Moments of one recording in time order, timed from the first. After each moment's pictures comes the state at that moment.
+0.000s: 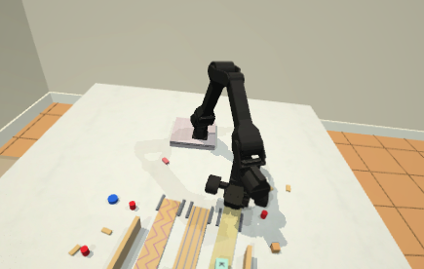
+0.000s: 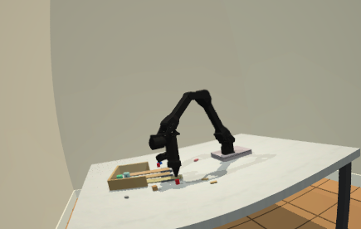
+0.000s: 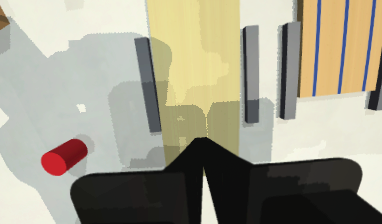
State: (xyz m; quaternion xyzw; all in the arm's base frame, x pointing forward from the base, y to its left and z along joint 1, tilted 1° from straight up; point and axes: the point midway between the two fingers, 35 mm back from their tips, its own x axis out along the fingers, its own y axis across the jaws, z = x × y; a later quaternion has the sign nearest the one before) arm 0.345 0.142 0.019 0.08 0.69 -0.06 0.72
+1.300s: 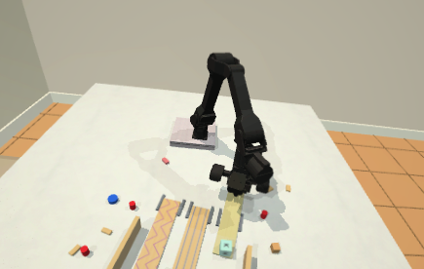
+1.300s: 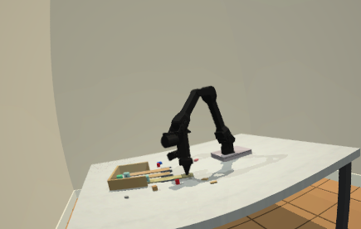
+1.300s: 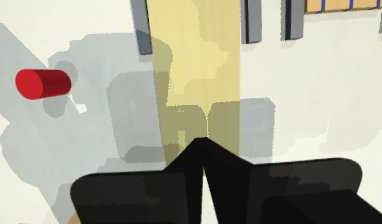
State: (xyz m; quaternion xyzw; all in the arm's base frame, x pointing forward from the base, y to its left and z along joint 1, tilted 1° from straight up) arm 0.292 0.151 0.017 0.08 0.69 -0.05 0.72
